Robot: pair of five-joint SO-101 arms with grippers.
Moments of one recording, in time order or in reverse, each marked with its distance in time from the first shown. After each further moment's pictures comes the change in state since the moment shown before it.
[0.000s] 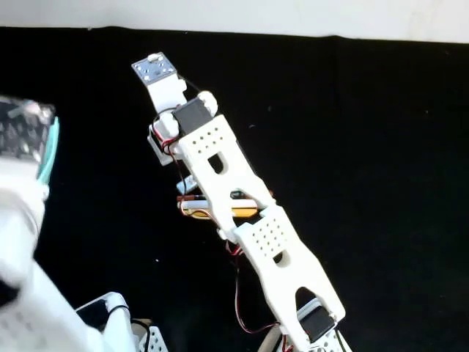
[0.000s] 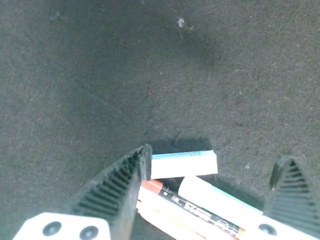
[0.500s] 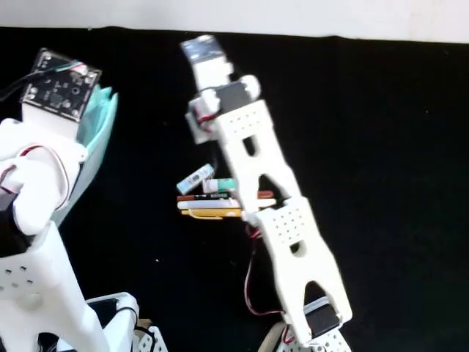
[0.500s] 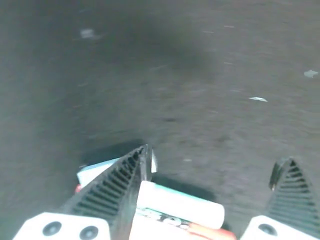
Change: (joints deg) left arm 15.5 8.1 -5.3 -3.1 4.2; right arm 12.2 0.0 0.2 0.0 0.0
